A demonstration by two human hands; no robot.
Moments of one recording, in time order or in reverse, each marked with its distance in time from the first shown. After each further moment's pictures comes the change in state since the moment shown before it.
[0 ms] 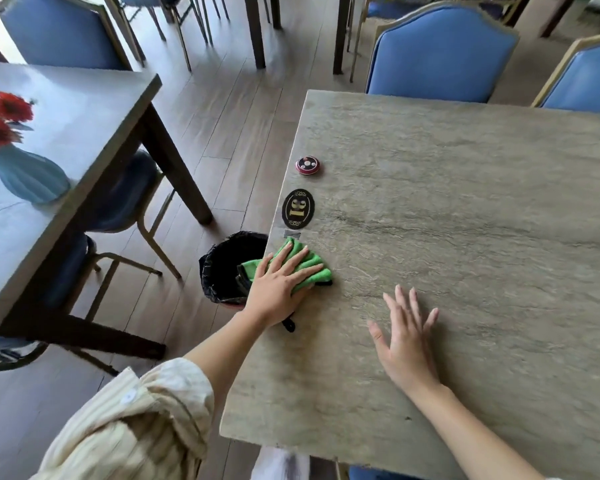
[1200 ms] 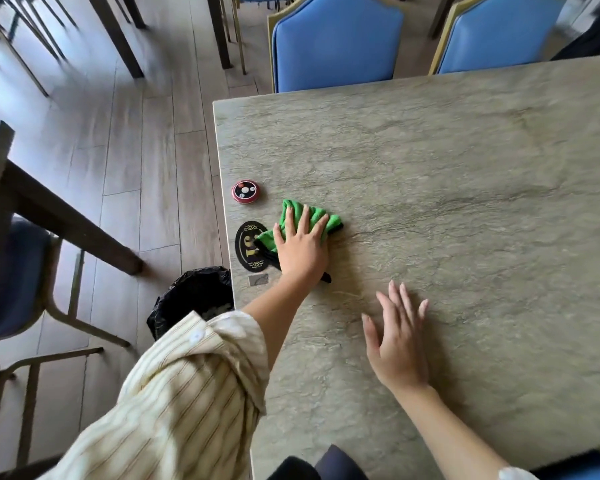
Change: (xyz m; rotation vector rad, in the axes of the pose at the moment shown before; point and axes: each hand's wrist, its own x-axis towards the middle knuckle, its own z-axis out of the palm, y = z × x) left_hand 0.176 0.049 0.018 -0.090 -0.097 -0.003; right_hand 0.034 -0.038 0.030 -0.121 0.324 0.305
